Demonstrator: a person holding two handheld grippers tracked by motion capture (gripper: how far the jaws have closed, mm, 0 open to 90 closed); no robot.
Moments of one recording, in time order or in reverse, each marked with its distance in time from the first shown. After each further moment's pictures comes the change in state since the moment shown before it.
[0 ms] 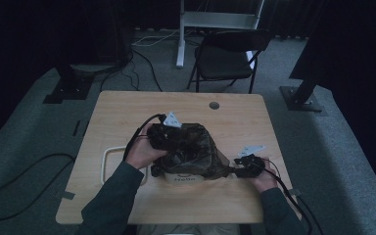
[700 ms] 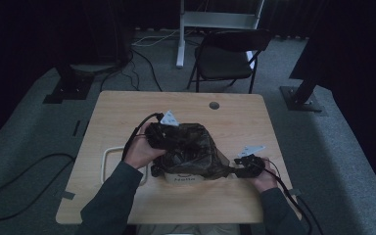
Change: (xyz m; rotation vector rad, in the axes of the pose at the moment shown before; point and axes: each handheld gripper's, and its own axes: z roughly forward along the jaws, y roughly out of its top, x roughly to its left) left arm 0.004 -0.002 -0.005 -0.021 -0.005 -0.015; right arm 0.000 0.000 0.000 -0.003 0.002 -0.002
